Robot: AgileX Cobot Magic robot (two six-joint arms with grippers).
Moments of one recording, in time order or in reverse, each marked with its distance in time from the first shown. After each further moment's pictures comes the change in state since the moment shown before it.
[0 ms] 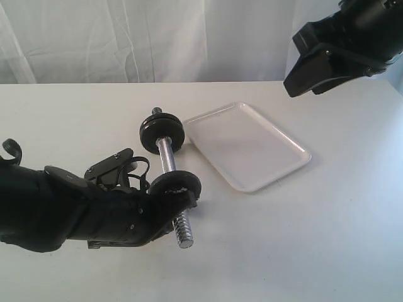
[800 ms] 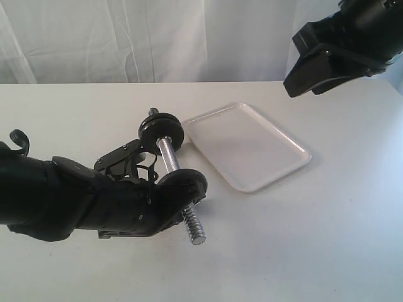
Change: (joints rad) left arm -0.001 0.011 -0.049 0.023 0.024 -0.002; right arm 0.000 0.000 0.000 0.002 0.000 0.000
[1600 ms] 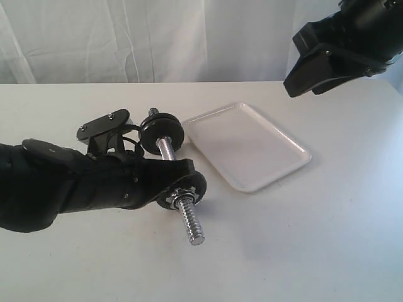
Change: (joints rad) left arm 0.000 -0.119 0.000 0.004 -0.148 0.139; right arm 0.000 0.000 0.000 0.000 0.000 0.000
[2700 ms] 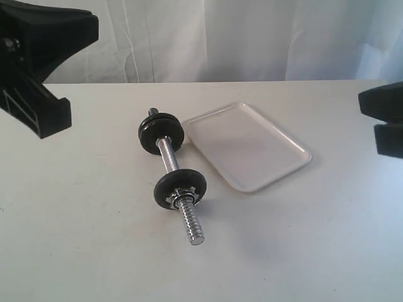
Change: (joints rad) left arm -0.002 -0.714 0.010 -0.192 0.072 1.221; right arm 0.000 -0.626 0.631 0.002 -0.561 -0.175
